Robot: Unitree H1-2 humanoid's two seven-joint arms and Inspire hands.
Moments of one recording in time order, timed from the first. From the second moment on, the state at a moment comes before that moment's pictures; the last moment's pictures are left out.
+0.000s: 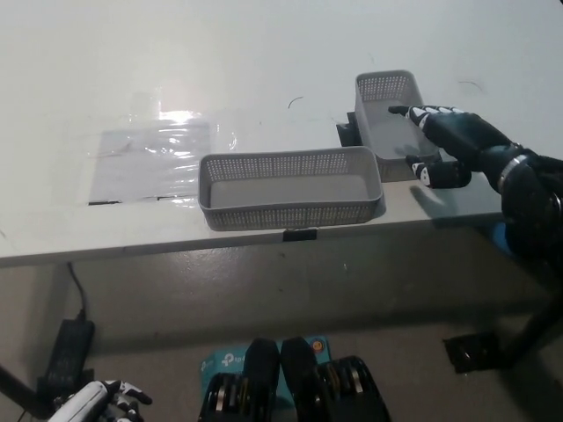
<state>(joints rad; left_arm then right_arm) 0.06 0.51 -0.17 -0.07 0.18 0.29 -0.32 -0.84 -0.48 0.53 0.33 -0.55 0.18 0.37</state>
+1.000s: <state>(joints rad) 0.01 0.52 -0.17 -0.07 0.21 0.31 -0.36 -0.86 -0.41 0.66 0.53 -0.75 0.02 0.32</state>
